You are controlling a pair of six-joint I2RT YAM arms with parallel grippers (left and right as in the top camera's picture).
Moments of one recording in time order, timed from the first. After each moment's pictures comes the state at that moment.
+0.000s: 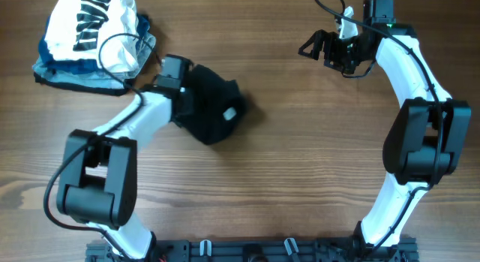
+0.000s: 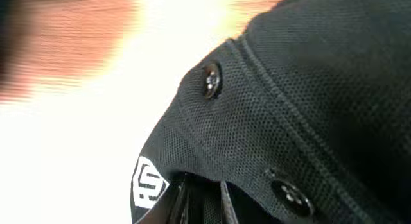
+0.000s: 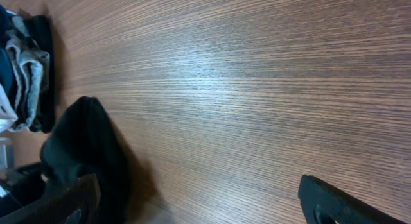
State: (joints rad) left arm -0.22 1.84 1.07 -0.40 -0.23 -0.19; right arm -0.04 2.10 1.67 -0.77 -0.59 0.18
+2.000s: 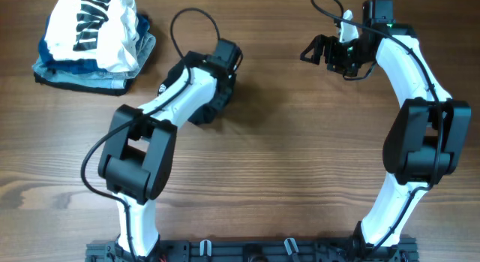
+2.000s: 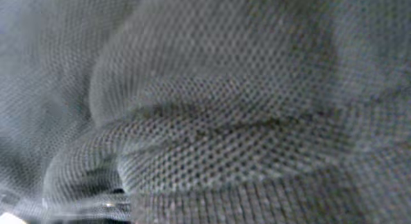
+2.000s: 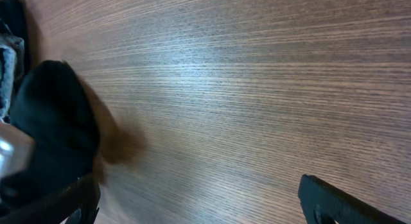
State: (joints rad) left arm -0.44 2.07 1.49 -0.77 -0.31 0.08; right arm -0.04 2.10 1.67 -0.82 -0.55 0.13
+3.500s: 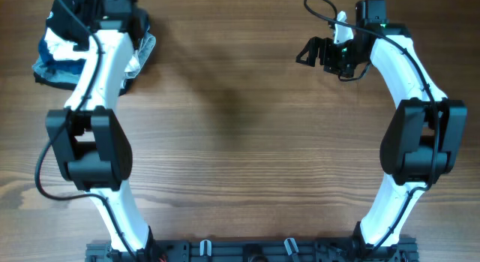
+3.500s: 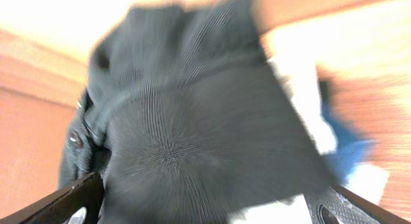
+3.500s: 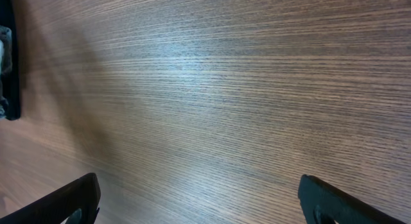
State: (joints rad) left arm -0.04 2.07 1.80 -0.47 -0.54 0.31; right arm 0.00 2.10 1.67 -0.83 -0.51 0.13
